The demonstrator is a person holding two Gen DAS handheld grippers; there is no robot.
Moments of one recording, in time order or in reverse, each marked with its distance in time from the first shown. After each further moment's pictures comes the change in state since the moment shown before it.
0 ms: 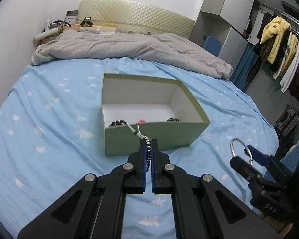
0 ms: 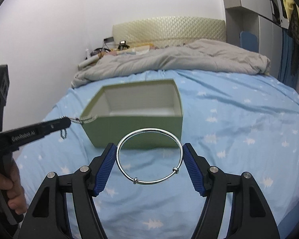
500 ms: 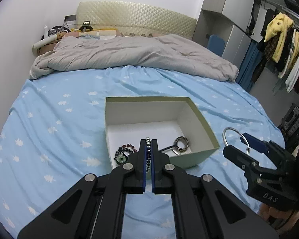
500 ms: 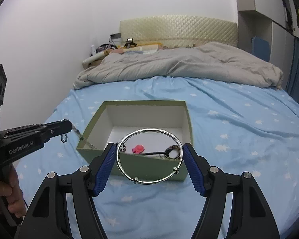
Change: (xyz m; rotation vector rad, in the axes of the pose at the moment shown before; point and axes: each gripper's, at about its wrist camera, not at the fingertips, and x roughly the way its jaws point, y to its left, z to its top) left arm 0.027 0.006 0.057 0.036 0.020 0.042; right arm 0.059 0.003 0.071 -0.045 0.066 0.028
